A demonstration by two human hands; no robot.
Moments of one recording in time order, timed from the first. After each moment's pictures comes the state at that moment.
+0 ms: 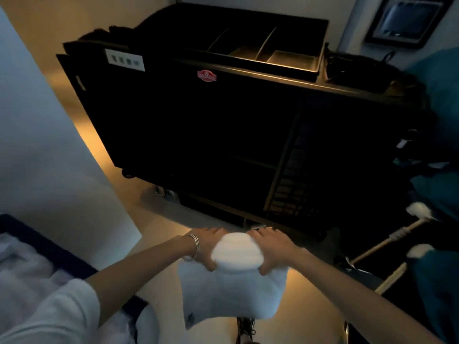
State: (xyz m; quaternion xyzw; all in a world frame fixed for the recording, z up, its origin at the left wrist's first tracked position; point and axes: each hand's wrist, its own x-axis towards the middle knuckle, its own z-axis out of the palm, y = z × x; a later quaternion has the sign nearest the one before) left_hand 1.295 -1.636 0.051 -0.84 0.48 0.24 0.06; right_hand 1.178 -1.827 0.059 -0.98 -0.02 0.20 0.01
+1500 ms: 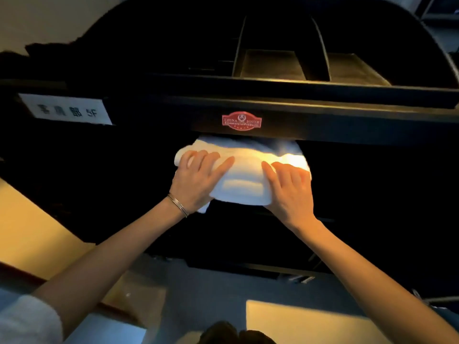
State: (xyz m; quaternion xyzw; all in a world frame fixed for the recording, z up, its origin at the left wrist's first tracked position) left_hand 1.800 -1.715 0.099 -0.68 0.57 -0.46 -0.04; right_hand 1.625 -1.884 0.079 -0.90 0.12 -0.38 -0.17
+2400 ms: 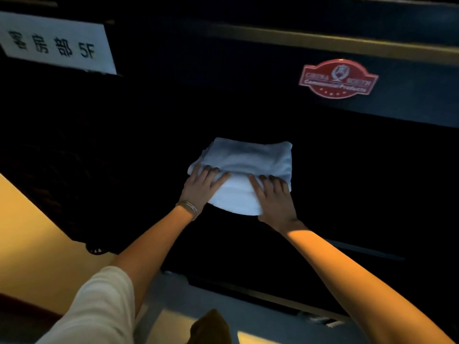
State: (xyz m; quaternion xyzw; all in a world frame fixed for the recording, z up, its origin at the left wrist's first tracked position) left_hand 1.957 -1.743 -0.106 -0.79 0.49 -0.36 0.08; right_hand 1.796 -1.911 -0.089 -0.97 0.12 -0.07 -0.21
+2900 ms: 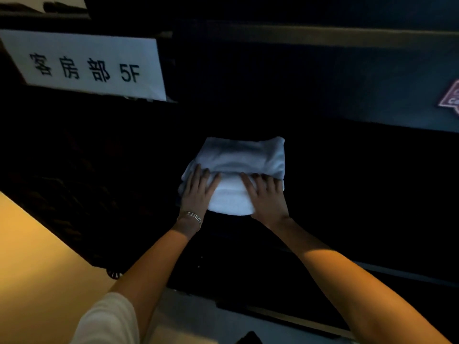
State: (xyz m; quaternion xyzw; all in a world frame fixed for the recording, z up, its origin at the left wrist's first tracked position) left_hand 2.062 -1.696 -0.113 -0.87 0.43 -0.24 0.05; right_hand 1.938 -1.857 -0.099 -0.97 0.12 -0.09 -0.17
